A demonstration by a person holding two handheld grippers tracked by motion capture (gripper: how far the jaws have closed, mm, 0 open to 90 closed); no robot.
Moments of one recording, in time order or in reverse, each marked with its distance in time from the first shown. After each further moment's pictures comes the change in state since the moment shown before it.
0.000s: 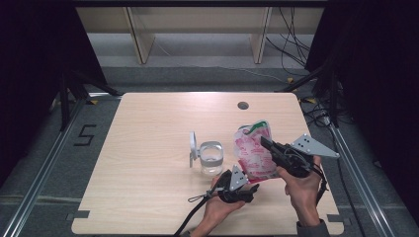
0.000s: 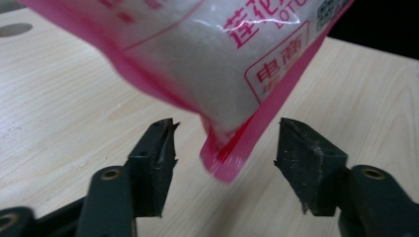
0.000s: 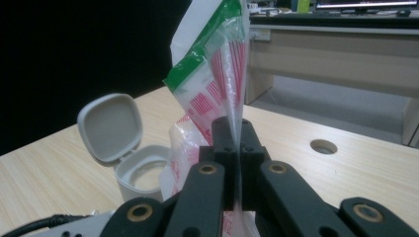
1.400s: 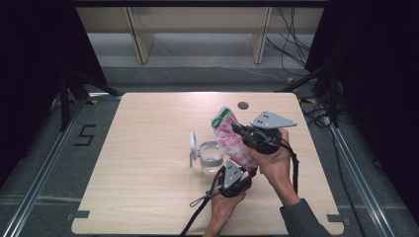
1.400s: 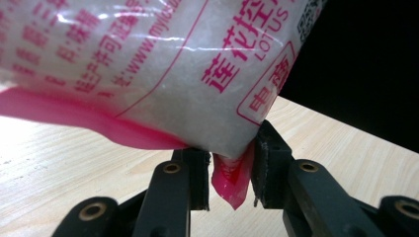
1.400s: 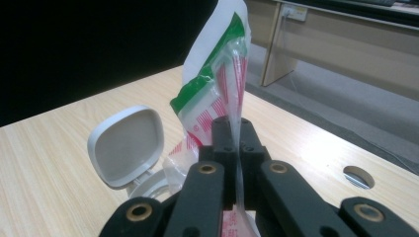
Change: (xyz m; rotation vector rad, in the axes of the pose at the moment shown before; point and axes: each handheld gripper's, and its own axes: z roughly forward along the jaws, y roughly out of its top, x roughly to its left) left arm 0.009 0.004 0.007 -0.237 0.066 -0.134; right arm 0.029 0.046 0.072 0.162 0.075 -0.164
